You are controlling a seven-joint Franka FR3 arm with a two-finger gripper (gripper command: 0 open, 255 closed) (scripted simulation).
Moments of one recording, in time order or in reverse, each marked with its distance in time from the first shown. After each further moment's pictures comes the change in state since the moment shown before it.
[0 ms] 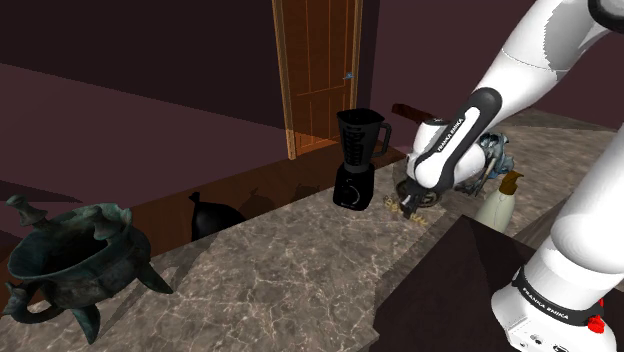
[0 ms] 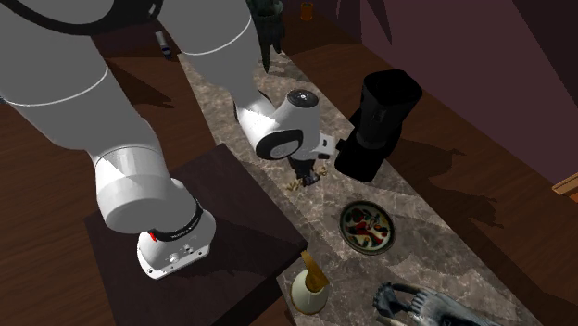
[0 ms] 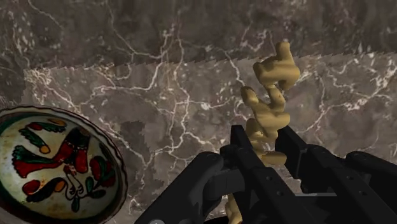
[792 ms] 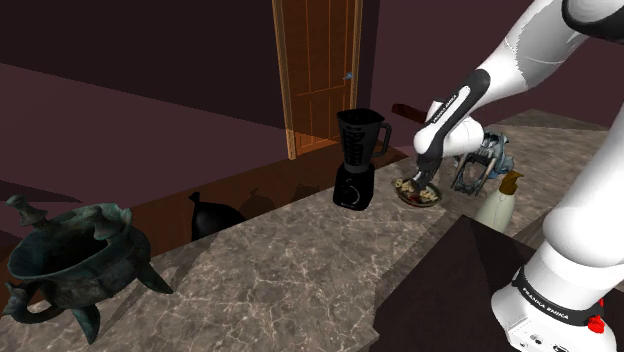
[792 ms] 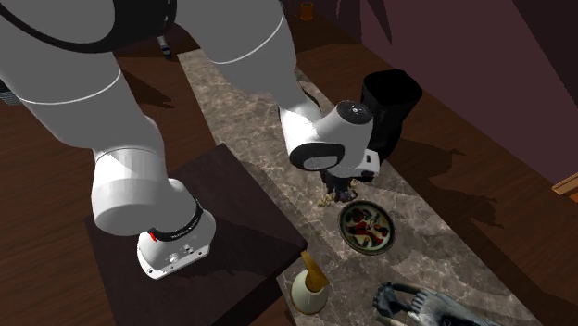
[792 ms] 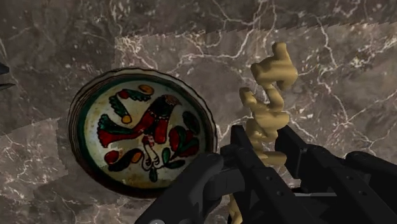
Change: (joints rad) arm -0.136 0.068 -0.086 0.209 0.081 -0.141 -0.295
